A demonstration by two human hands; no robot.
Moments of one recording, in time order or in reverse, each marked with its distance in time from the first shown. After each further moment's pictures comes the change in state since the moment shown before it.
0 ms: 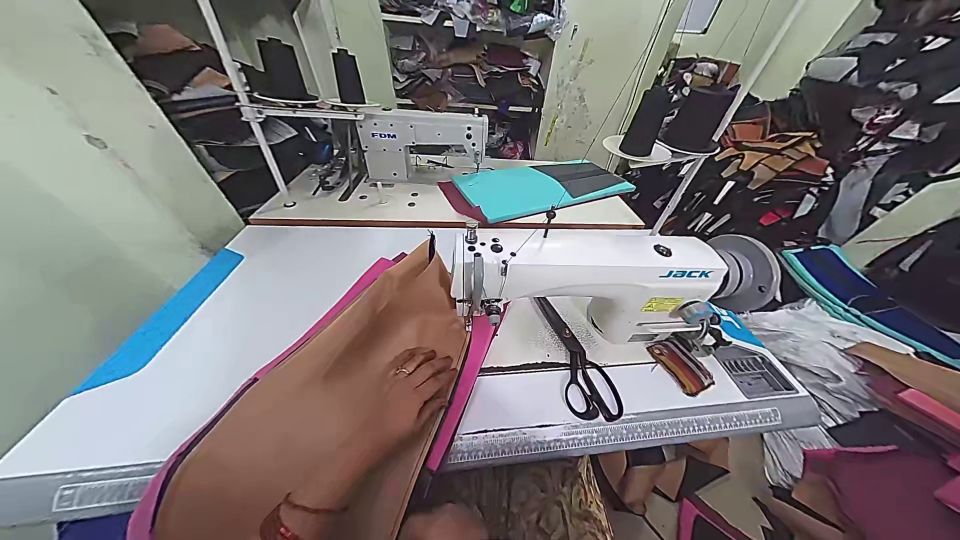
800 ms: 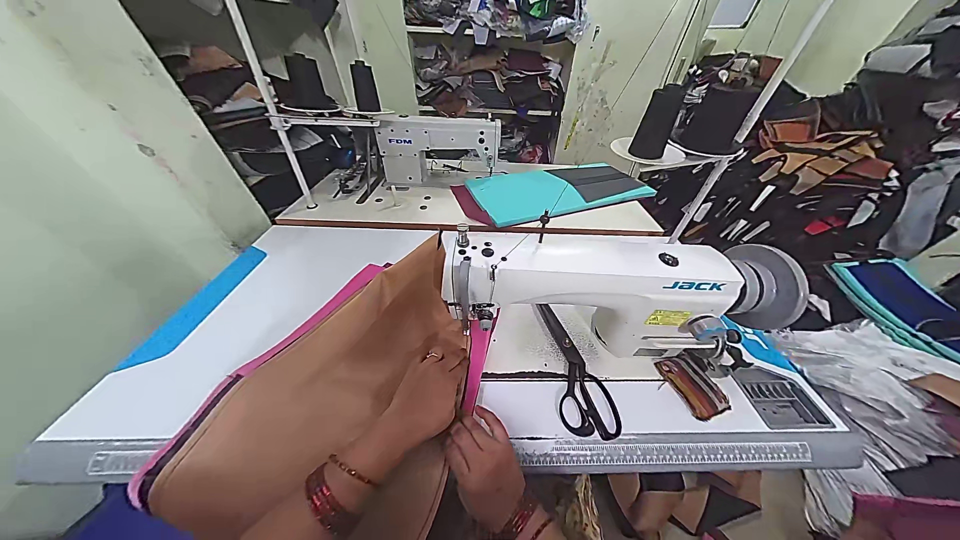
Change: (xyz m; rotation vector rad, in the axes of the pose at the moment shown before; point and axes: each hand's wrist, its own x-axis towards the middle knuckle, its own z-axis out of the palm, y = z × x) left_hand 0.080 0.065 -0.029 0.086 -0.667 -0.420; right_hand 0.028 0.094 -0.035 -0.748 1.096 -0.608
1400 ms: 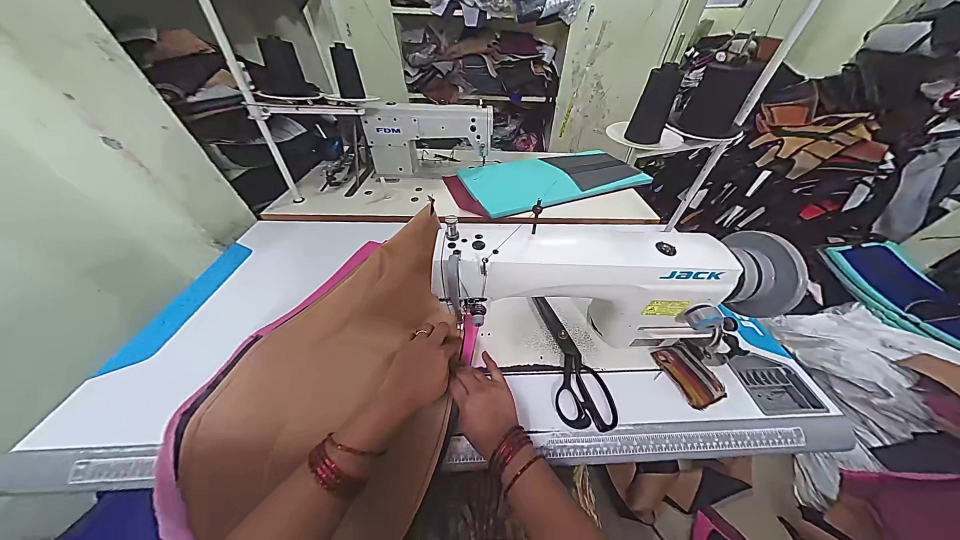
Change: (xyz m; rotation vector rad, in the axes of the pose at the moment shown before) left_hand 0.025 -0.008 -0.015 -0.005 -0.007 -0.094; right_hand 0.047 0.032 0.005 0.071 -0.402 0.243
